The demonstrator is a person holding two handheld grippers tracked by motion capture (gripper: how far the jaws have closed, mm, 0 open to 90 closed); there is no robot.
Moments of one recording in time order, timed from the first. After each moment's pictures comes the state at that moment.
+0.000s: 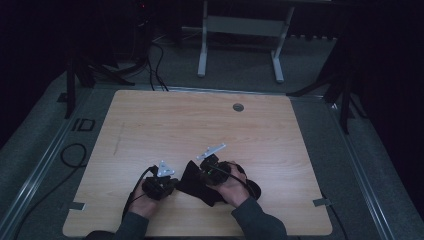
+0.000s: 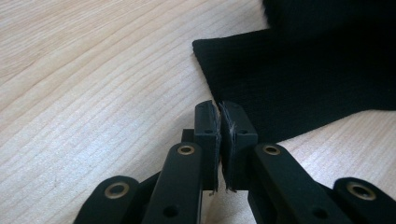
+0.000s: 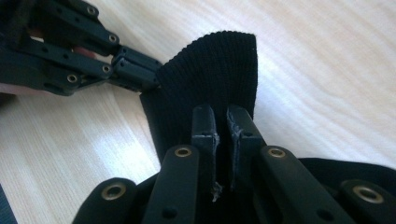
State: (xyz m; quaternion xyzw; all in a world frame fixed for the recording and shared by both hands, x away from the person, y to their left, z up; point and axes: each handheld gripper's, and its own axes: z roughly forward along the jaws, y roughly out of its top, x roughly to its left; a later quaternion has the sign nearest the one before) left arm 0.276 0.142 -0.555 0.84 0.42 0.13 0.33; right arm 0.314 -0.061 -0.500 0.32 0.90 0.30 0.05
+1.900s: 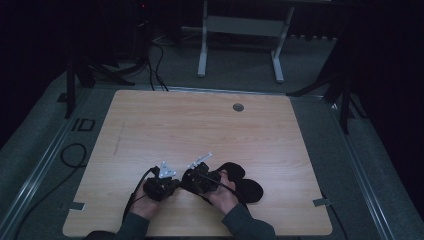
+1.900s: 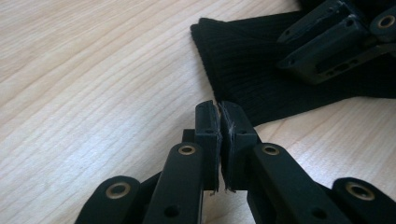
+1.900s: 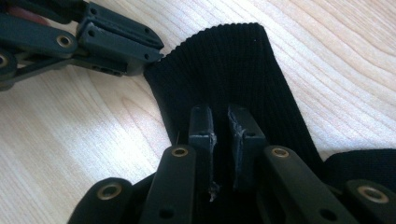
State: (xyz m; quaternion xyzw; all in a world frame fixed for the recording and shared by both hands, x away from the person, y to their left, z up) left arm 0.274 0.139 -0.554 0.84 0.41 0.13 0.32; right arm 0.306 -0.035 -0.535 0.36 0.90 0.24 0.06
